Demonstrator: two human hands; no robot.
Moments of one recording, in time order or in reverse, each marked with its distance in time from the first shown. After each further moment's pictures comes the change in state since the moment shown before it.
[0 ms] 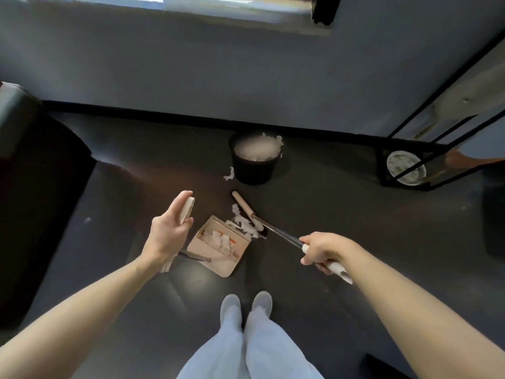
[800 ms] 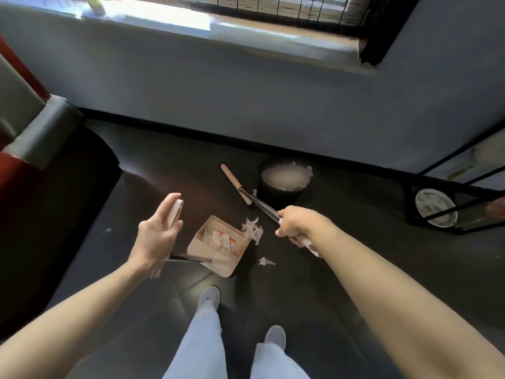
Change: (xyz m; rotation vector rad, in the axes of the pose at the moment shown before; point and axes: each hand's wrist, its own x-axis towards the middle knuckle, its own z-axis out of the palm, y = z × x) left_hand 0.080 -0.036 -0.091 -0.068 0.117 -0.042; right_hand 0.008 -0.195 -0.080 -0.187 0.153 -0.099
